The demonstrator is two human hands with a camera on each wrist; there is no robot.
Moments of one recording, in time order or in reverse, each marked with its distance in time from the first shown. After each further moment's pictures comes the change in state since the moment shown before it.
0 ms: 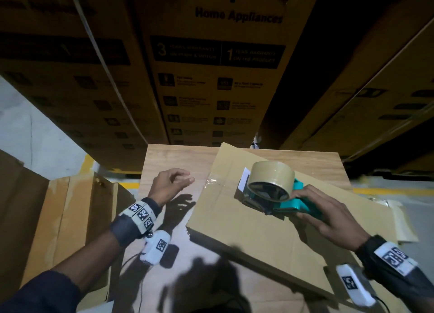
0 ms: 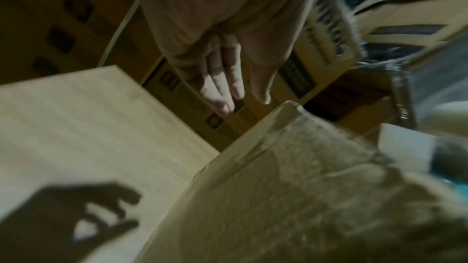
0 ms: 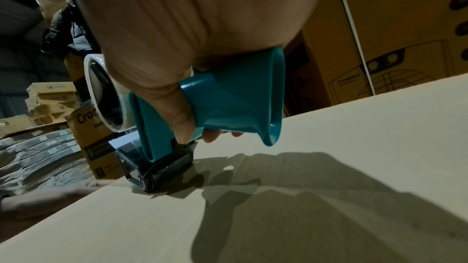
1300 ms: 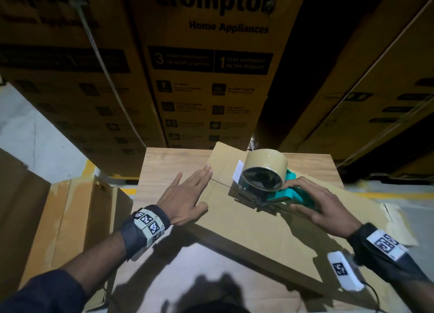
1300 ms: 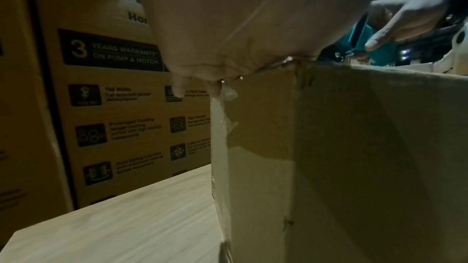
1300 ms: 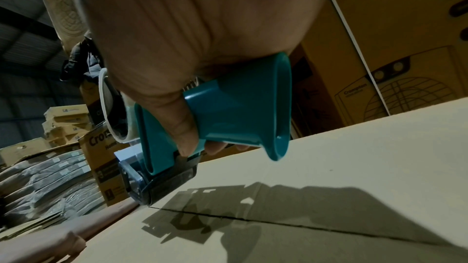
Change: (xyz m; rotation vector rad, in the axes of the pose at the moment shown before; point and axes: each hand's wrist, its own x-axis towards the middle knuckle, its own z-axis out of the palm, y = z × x) left_hand -0.055 0.027 0.035 1.082 -0.307 0.575; right_hand -0.009 -0.011 -0.018 0.075 -0.013 0.051
